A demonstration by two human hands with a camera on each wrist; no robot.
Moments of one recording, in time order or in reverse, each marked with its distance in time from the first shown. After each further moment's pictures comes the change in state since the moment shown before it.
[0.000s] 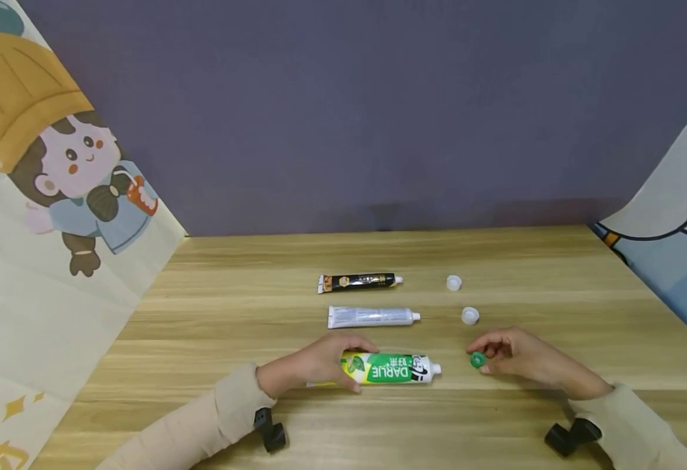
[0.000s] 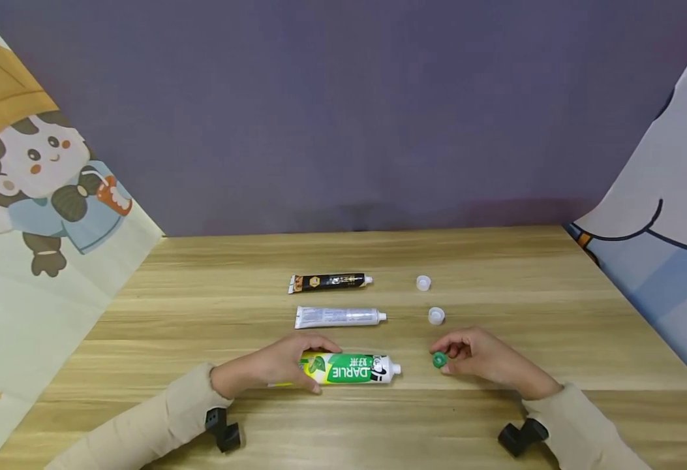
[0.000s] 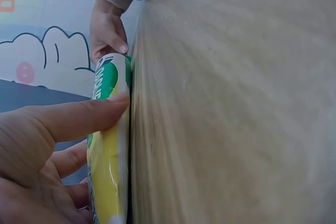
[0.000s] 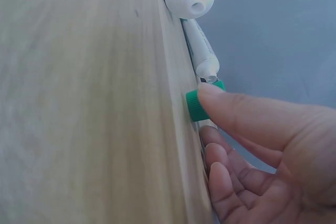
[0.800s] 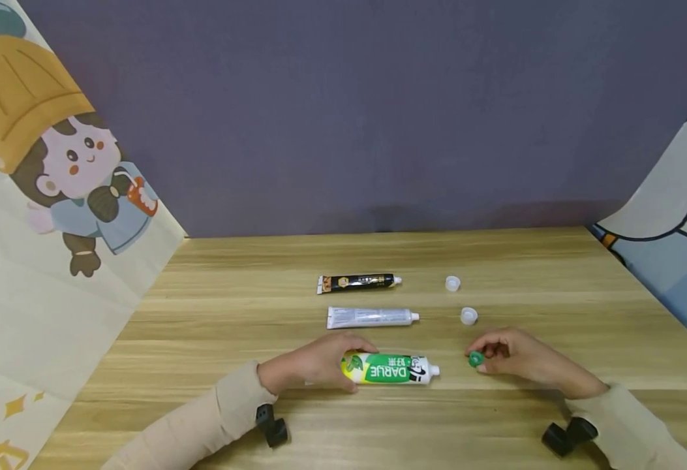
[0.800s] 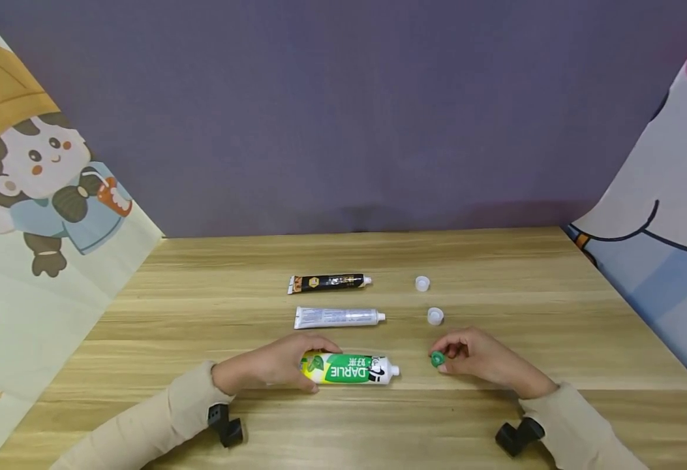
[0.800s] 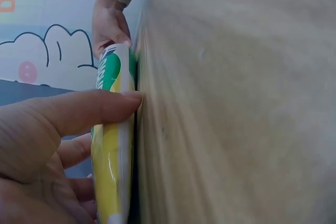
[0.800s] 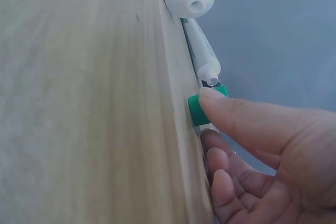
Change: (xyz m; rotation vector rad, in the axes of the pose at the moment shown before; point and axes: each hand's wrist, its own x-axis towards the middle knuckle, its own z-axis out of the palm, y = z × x) left_hand 0.000 0.003 -0.003 0.239 -0.030 0.048; right_hand 0.000 -0.002 0.003 -0.064 0.019 -0.019
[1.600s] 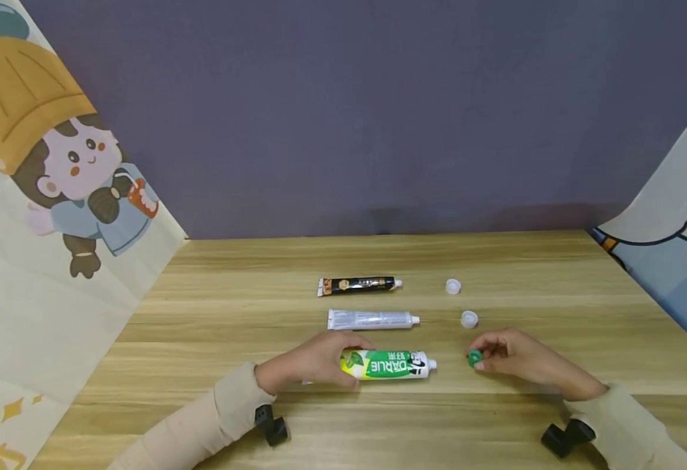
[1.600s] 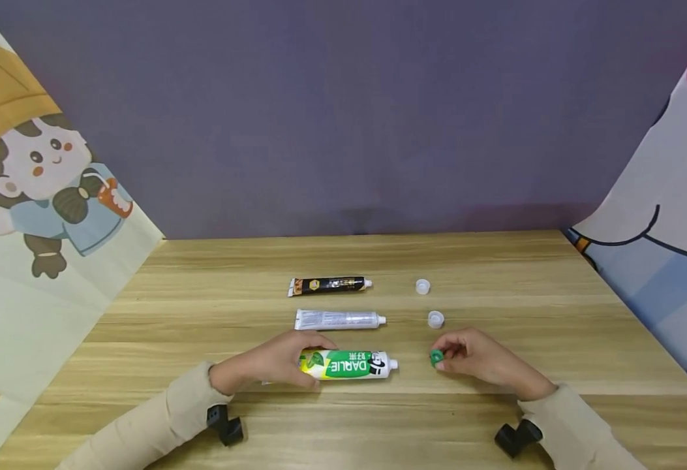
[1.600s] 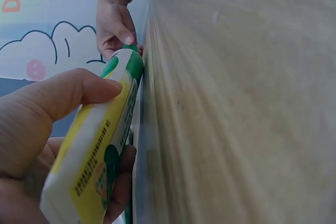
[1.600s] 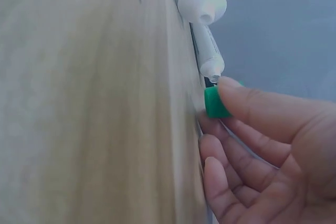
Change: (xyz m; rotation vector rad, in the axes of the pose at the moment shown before) left_hand 0.001 -0.005 -0.005 -0.071 0.040 0.057; right_hand 0.005 -0.003 0.000 -0.031 0.004 0.044
